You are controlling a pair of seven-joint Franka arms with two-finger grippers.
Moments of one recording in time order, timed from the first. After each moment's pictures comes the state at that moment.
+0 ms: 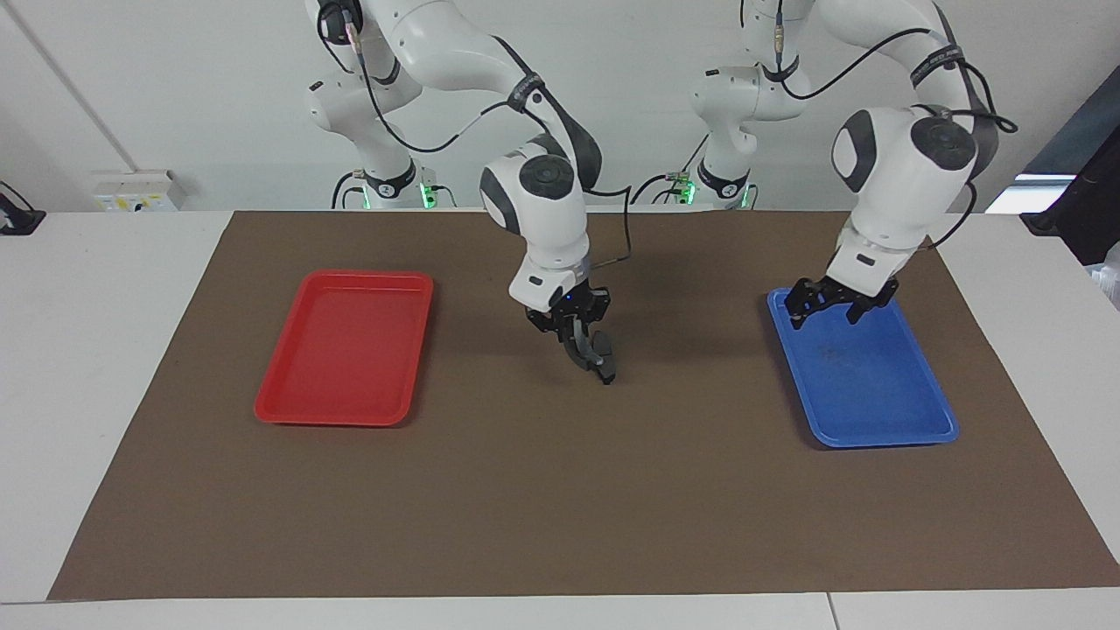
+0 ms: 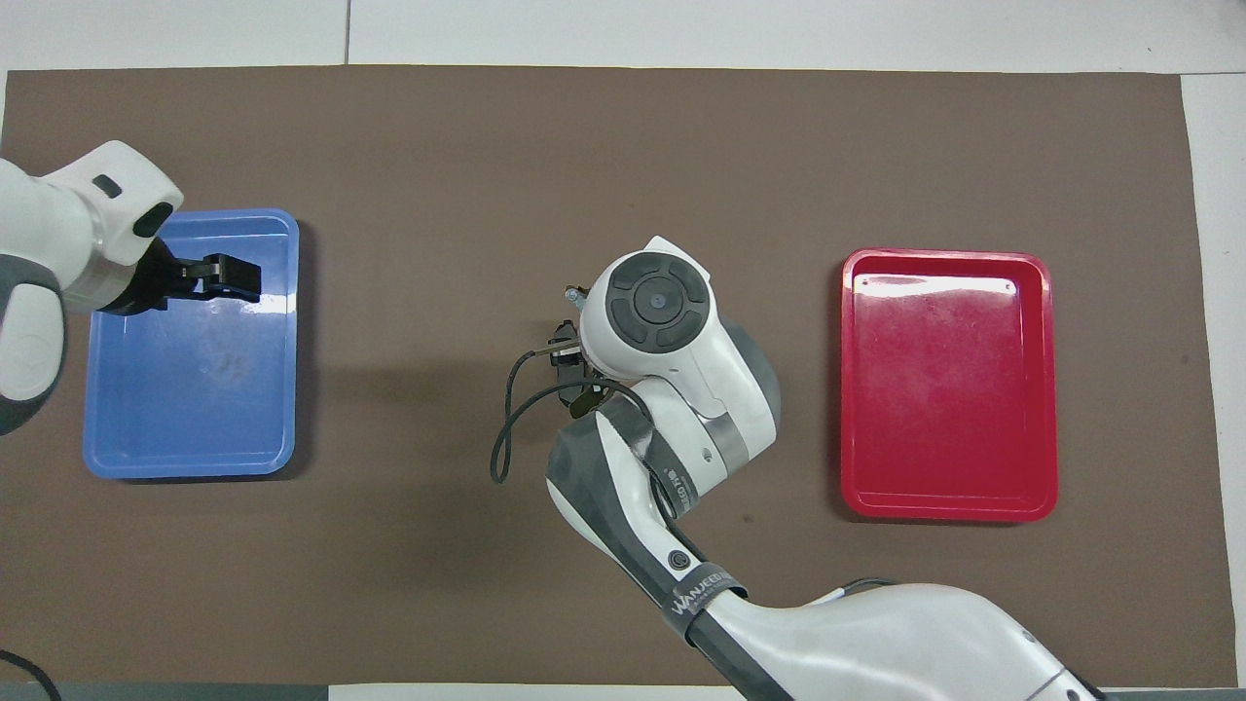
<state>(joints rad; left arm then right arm) -0.05 0.00 -0.01 -1.91 0.02 1.95 -0.07 0.68 0.44 -0.04 -1.69 0.11 2.22 0.44</state>
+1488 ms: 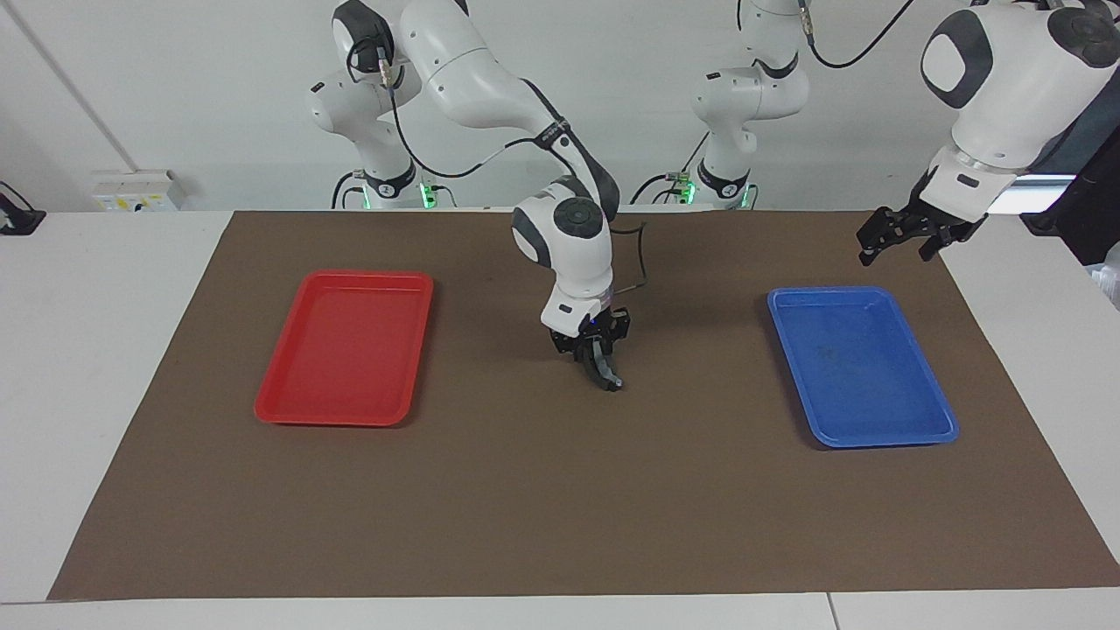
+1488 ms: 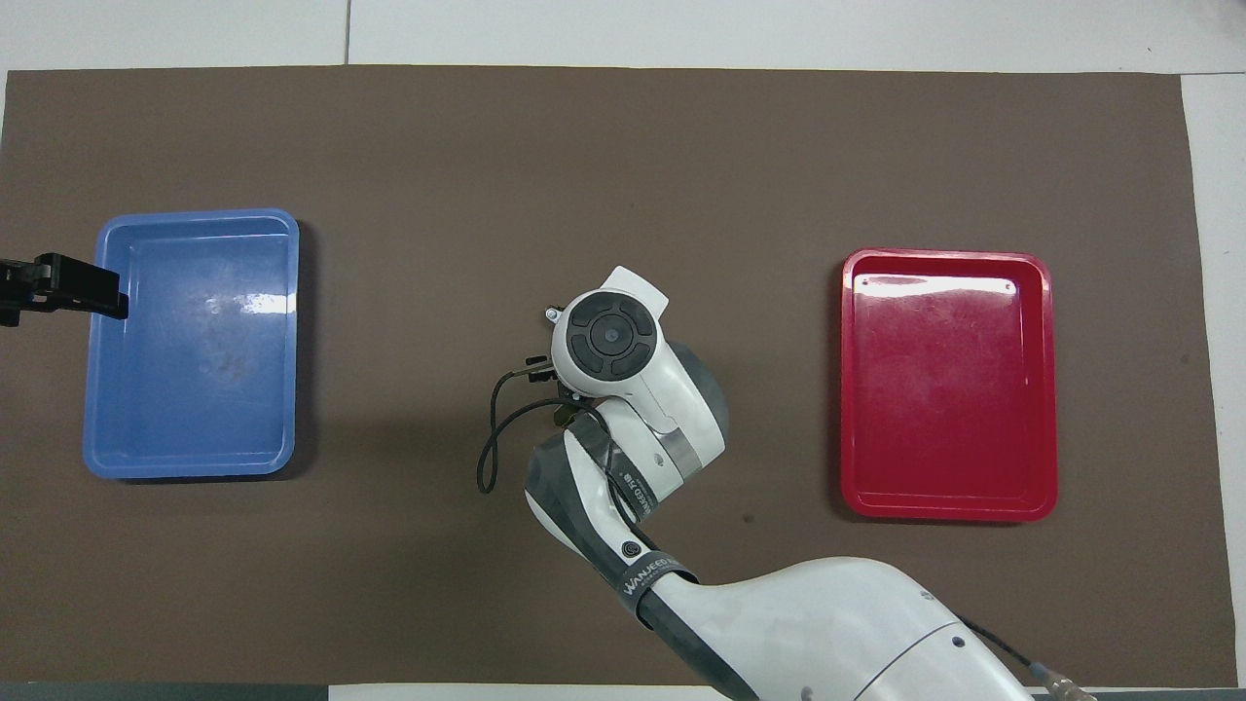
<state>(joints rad) 0.02 -0.02 -0.01 -1.69 0.02 1.63 0.02 0.73 0.52 -0.05 -1.71 0.11 2.34 0.44</state>
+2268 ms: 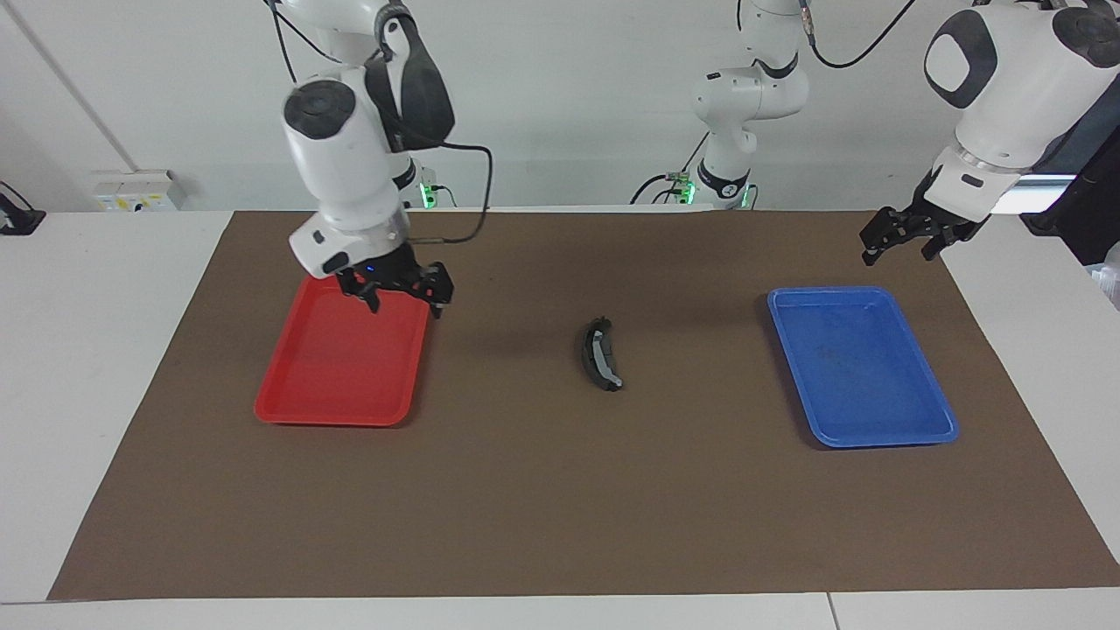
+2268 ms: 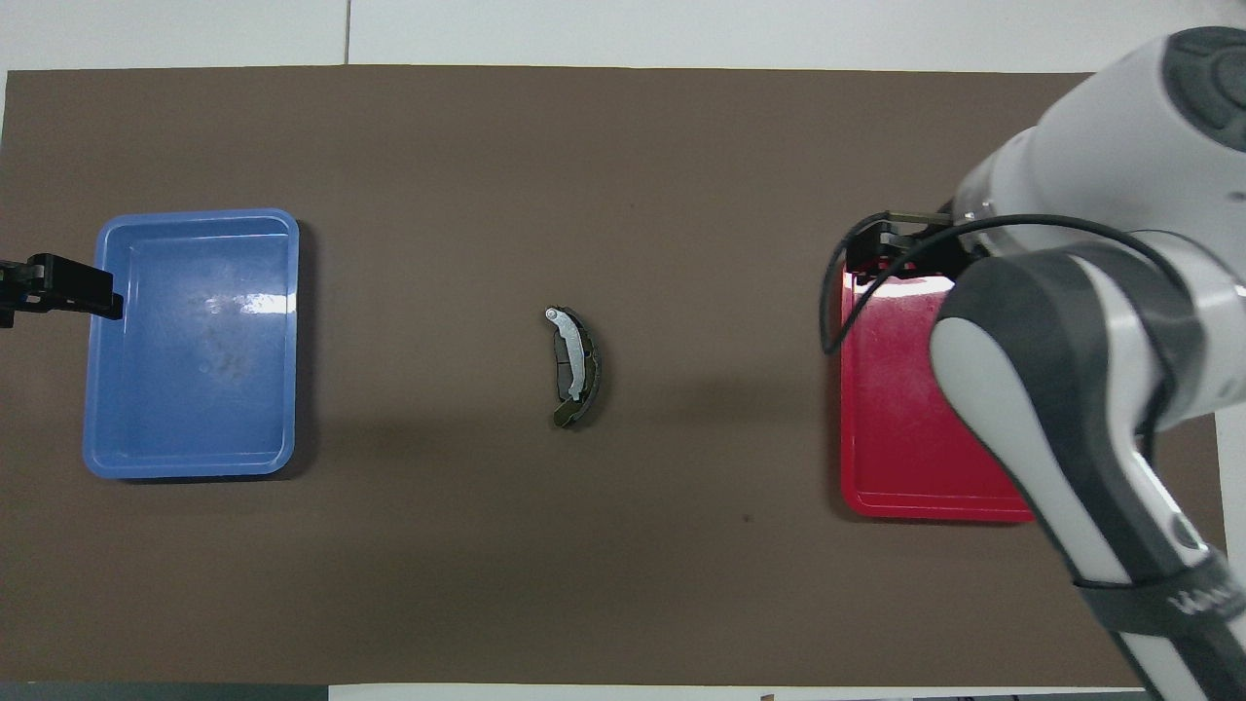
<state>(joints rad) 0.03 -0.02 -0.01 -1.69 0.02 1.63 0.02 0.27 0.07 -0.10 -1.68 0.04 1.71 0.30</state>
